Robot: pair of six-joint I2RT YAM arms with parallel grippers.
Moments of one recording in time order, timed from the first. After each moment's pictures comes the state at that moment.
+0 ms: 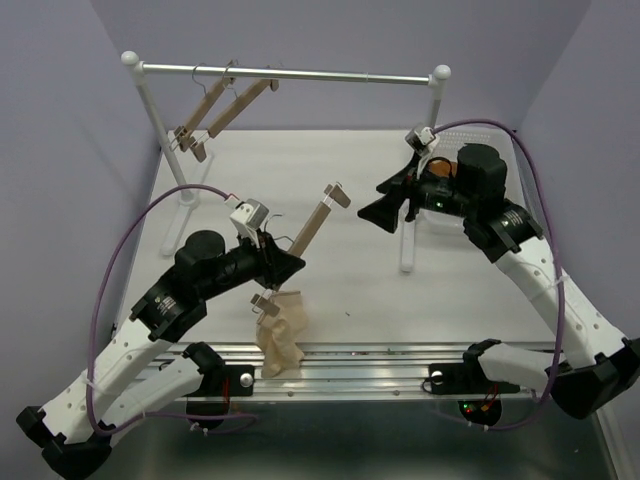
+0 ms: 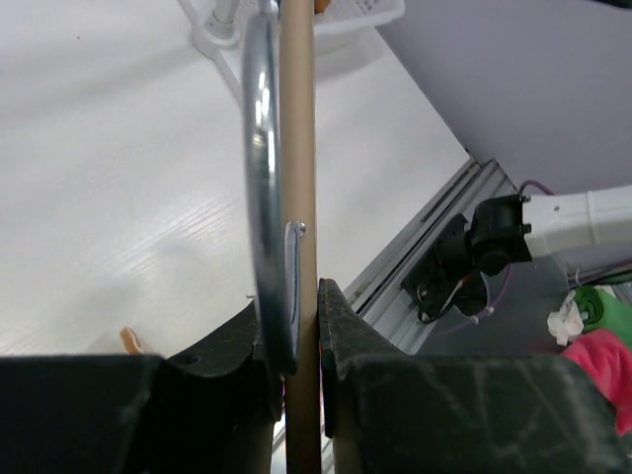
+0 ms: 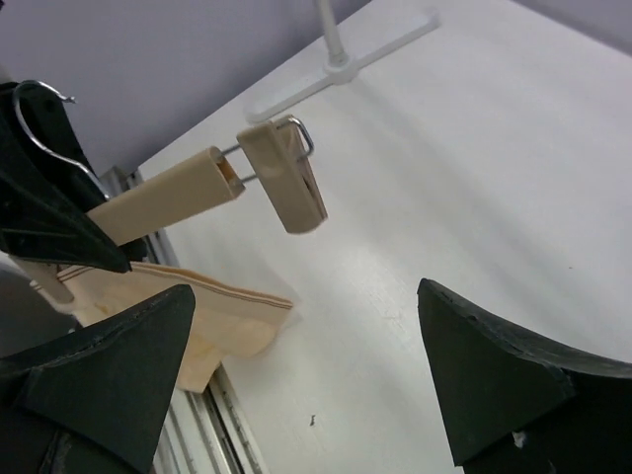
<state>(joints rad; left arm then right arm) -0.71 0.67 0.84 -0.42 0.26 -0.48 0.47 1.18 1.29 -0.34 -0.68 0.16</state>
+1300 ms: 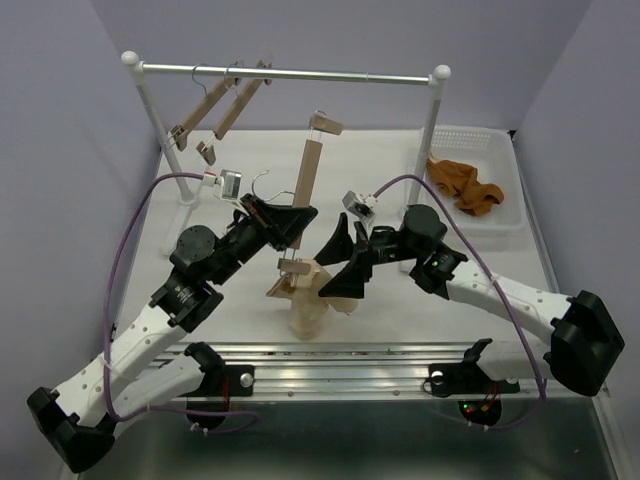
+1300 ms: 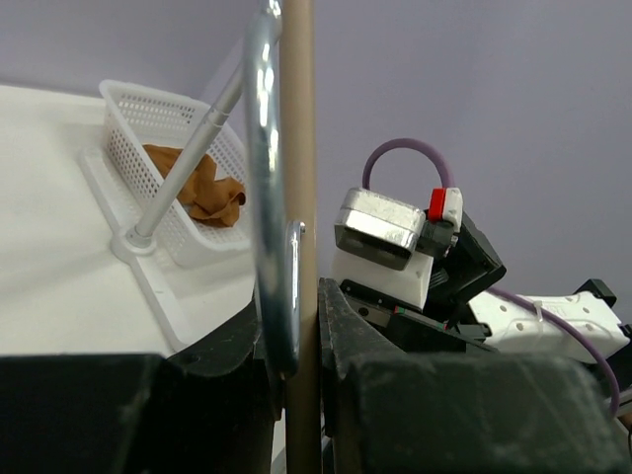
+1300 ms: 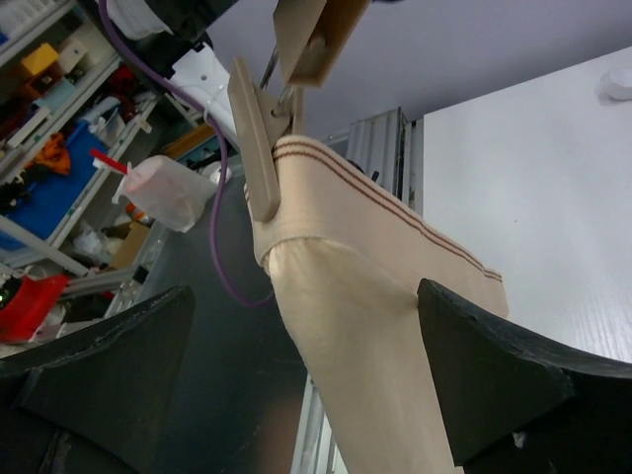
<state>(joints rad) -0.71 0.77 0.79 0.19 0.12 -0.76 0.78 1.25 0.81 0.54 -0.93 0.54</state>
